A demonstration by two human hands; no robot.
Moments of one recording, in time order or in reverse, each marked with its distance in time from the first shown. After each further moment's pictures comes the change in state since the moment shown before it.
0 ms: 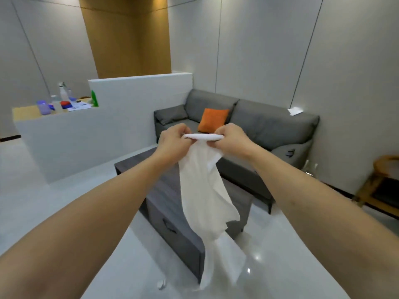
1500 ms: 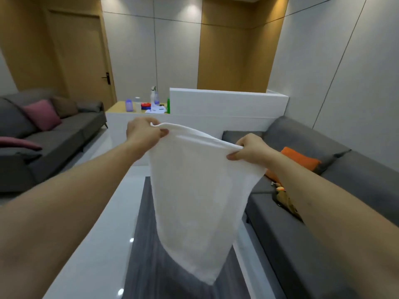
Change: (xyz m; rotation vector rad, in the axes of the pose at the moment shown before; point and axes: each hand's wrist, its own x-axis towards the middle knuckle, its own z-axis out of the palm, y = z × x) left_hand 0.460 -0.080 0.140 0.219 0.680 -0.526; right_hand 0.608 0.270 -0.059 -0.045 -0.428 -0.366
